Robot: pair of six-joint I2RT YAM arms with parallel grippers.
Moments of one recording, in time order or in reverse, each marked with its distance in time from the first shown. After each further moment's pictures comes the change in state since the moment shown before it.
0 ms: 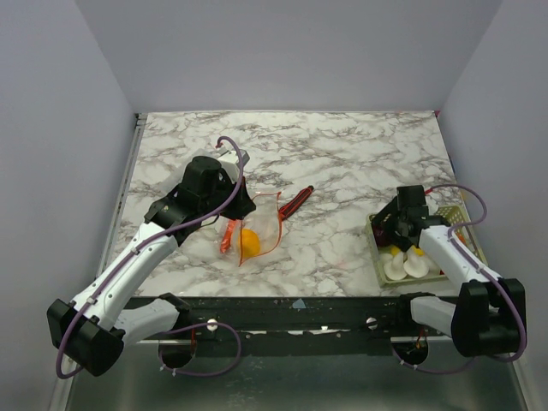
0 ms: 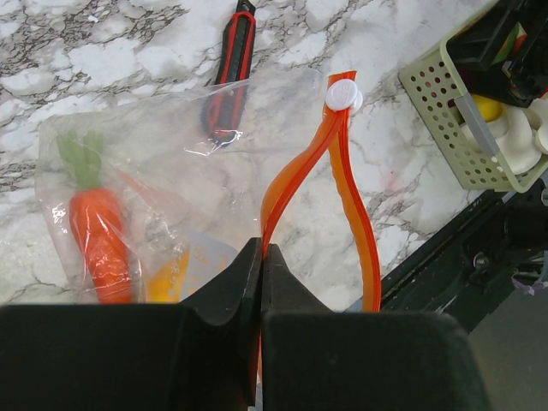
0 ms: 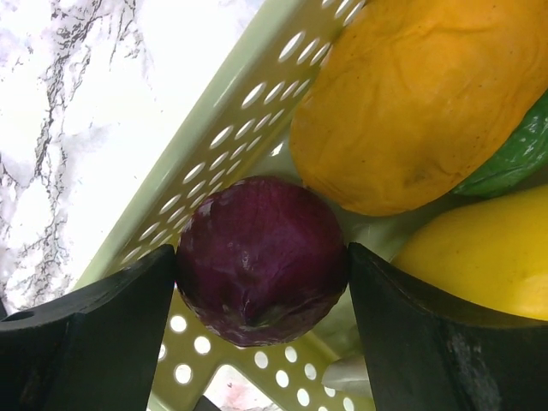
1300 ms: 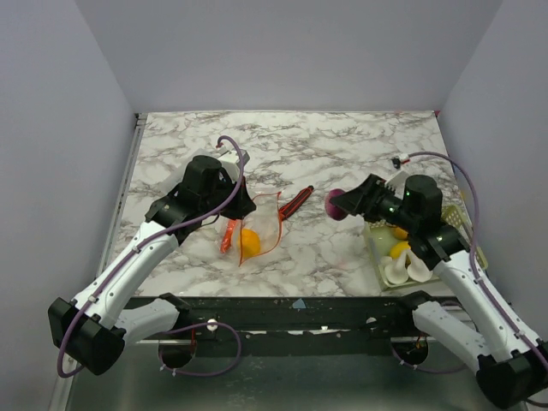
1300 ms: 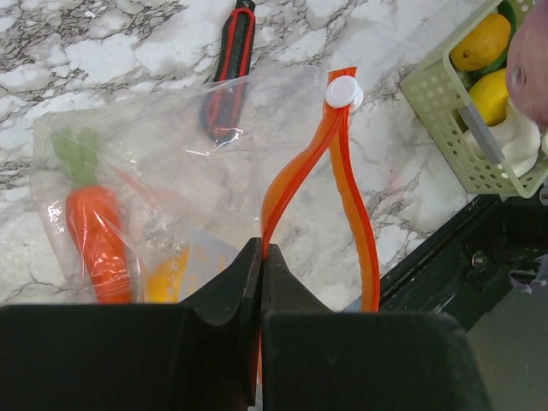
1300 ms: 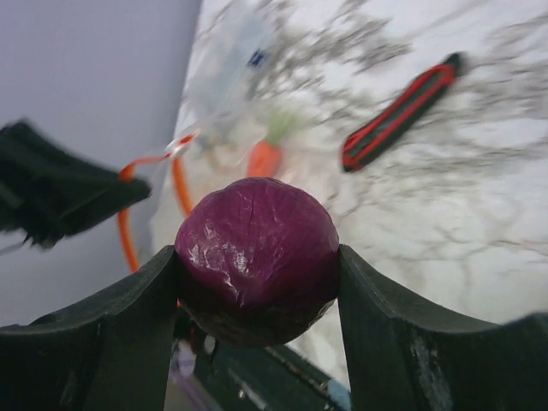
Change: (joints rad) left arm 0.008 0.010 0.000 0.000 0.011 0.000; right arm 0.206 -0.344 0.153 0.159 -0.507 -0.103
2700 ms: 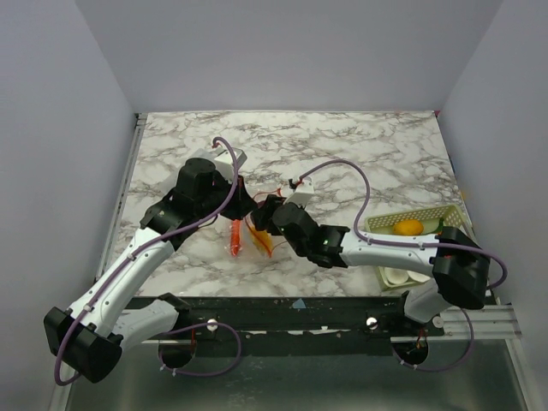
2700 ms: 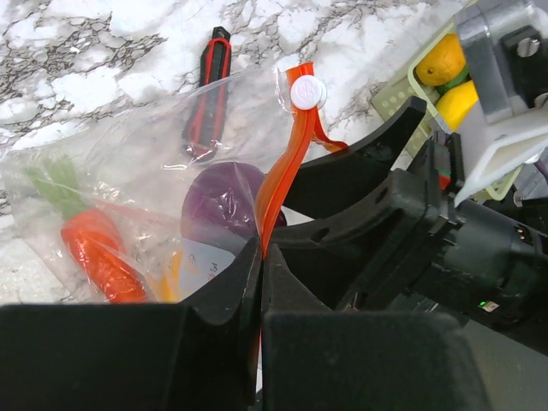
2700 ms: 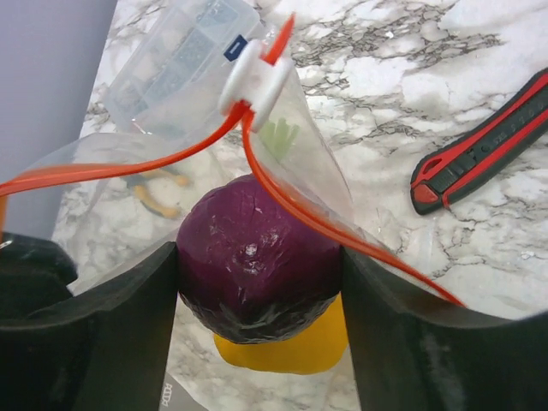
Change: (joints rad) left arm 0.006 -0.053 -0.034 0.068 0.046 -0.007; right arm 0.868 0.712 0.213 0.424 0.975 0.095
